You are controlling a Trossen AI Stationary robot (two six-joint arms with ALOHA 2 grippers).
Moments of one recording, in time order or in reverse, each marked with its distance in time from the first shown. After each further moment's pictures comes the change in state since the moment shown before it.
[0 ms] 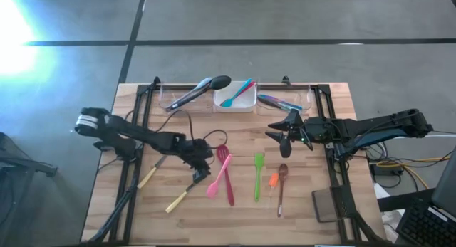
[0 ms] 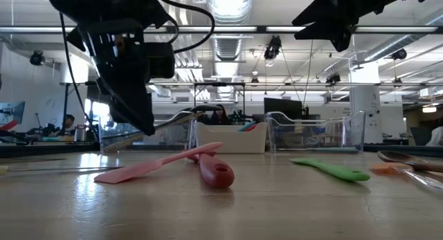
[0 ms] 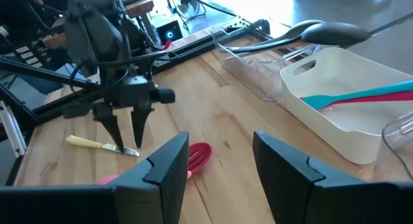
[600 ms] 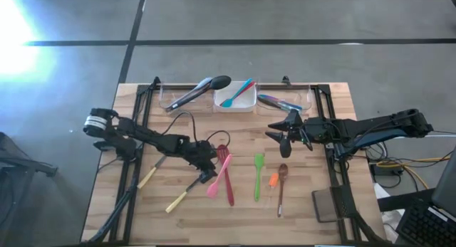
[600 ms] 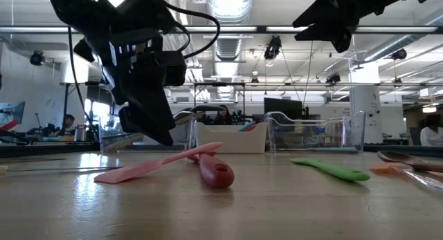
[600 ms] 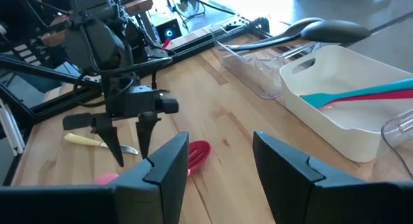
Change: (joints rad) left arm -0.002 0.098 0.000 0.173 -0.023 -0.066; right arm 0.000 0.000 -0.006 0.000 0.000 0.000
